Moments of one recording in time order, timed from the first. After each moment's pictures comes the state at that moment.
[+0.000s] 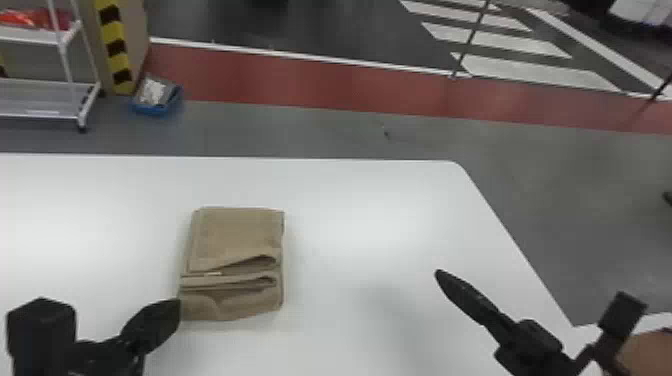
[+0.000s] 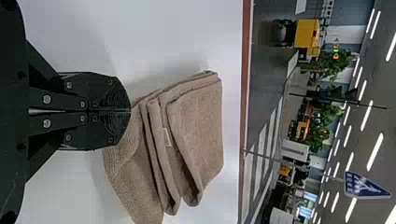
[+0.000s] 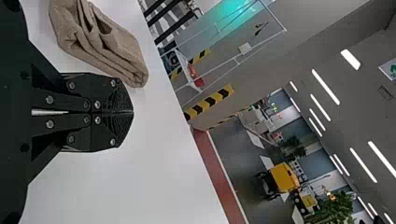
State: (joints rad) left arm 0.45 0.26 -0.16 -2.05 0.25 0.44 -0.20; right arm 0.56 -0.01 -0.60 -2.21 -0.58 0.68 0.72
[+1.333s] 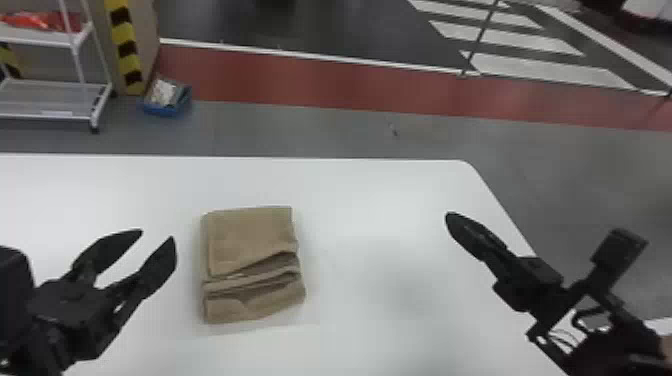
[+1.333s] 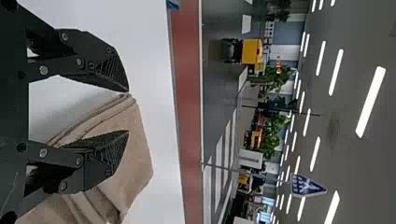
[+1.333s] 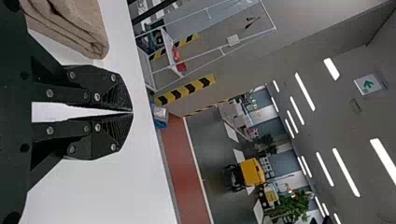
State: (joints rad) left arm 0.44 0.25 -0.08 -2.21 0.25 0.40 -0.14; right arm 0.33 -0.02 -0.55 -2.14 -0.39 0.63 0.69
